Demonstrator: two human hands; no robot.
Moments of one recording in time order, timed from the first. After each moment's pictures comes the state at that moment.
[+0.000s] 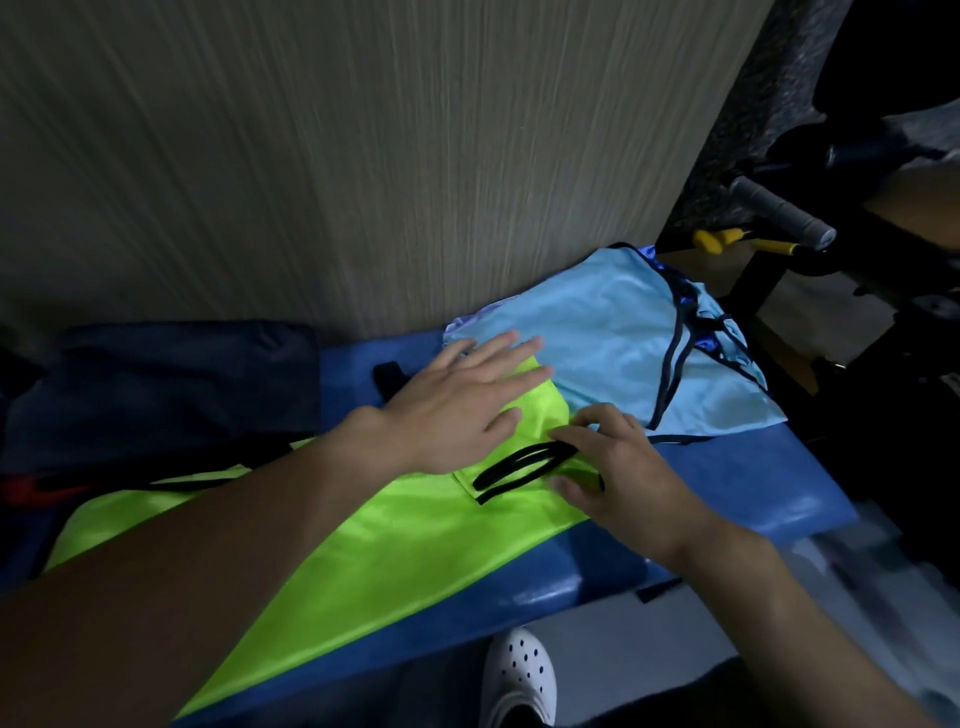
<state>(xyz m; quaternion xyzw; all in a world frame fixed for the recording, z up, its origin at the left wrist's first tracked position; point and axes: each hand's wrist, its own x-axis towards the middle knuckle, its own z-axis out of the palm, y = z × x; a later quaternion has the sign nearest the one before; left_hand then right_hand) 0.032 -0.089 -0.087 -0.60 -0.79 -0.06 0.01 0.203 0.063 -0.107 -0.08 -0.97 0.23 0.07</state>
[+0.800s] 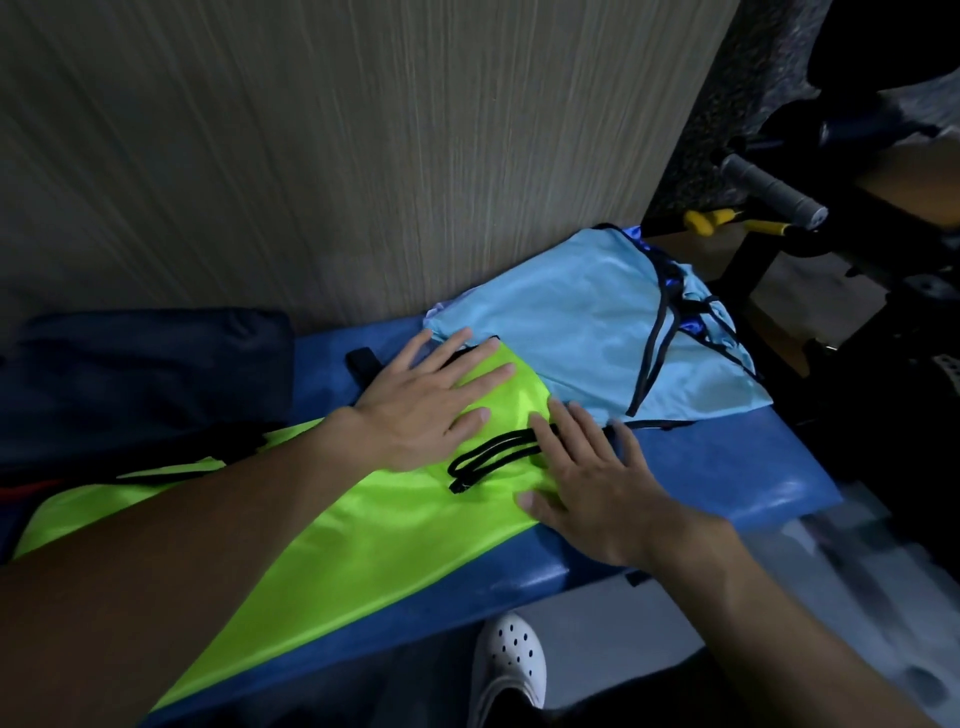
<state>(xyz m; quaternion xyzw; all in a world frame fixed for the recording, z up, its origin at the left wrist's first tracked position) 0.017 -0.094 -0.126 -0.57 -0.82 0.04 0.05 0.208 0.056 -0.121 -0.09 -0.99 0.07 -0.12</state>
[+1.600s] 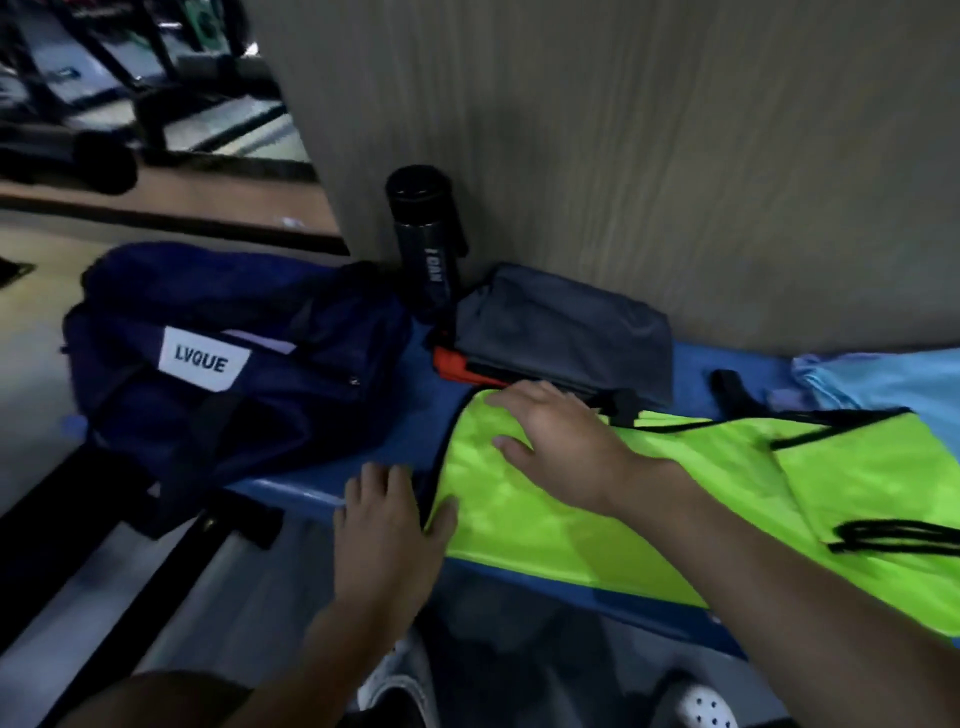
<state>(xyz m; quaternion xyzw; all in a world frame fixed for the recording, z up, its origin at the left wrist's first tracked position) 0.134 -0.427 -0.151 0.08 -0.97 -0.17 0.12 0.059 -0.238 -0.079 0.27 -0.95 0.17 -0.01</state>
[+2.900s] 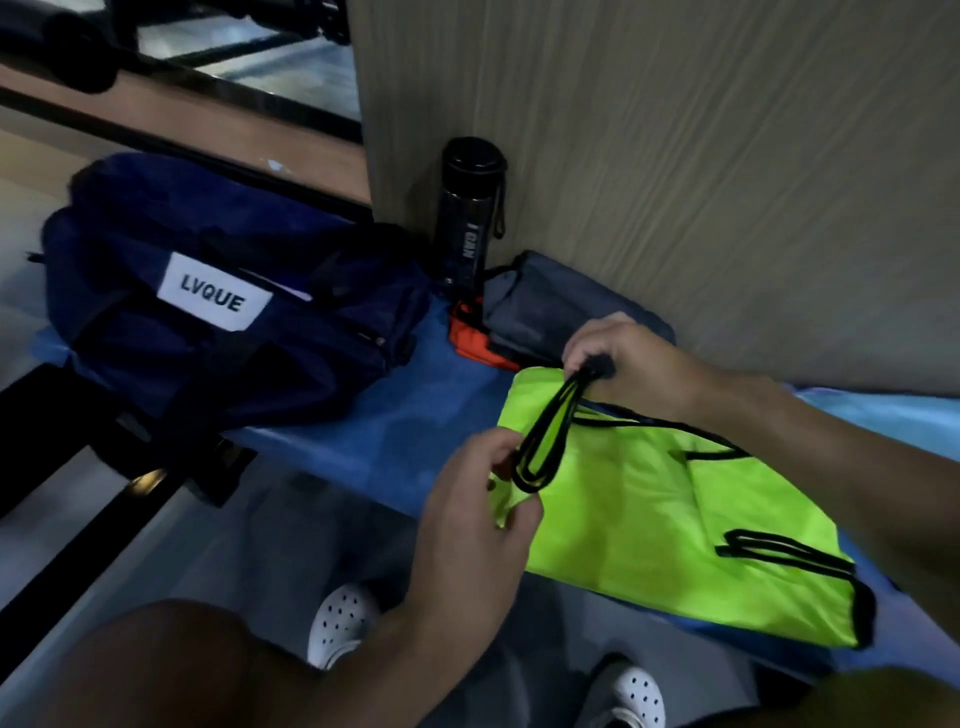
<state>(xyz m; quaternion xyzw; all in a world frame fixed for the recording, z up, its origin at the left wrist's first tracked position) 0.179 -0.383 -0.093 -0.02 -0.79 -0.59 0.18 0.011 -0.200 -0.036 0.32 -0.92 0.22 -0.04</state>
